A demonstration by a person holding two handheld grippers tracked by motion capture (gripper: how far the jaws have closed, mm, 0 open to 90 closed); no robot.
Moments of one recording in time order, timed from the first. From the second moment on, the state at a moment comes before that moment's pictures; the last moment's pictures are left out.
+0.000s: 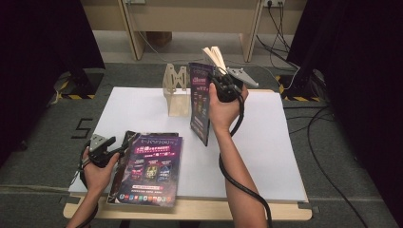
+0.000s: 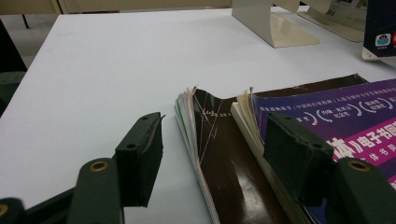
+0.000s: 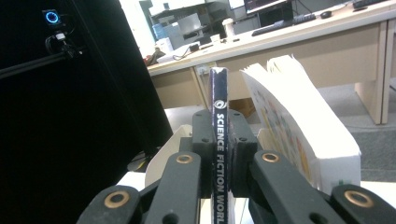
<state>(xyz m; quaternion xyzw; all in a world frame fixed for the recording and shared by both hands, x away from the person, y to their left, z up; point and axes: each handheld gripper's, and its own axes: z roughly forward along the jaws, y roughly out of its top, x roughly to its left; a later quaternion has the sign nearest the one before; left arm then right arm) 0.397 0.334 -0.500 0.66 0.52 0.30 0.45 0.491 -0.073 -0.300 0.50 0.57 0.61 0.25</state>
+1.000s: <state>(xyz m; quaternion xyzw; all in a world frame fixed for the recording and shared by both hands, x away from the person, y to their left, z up) 0.396 0.333 -0.500 0.67 0.51 0.30 0.45 0.526 -0.056 -0.293 0.47 0.57 0.60 0.31</state>
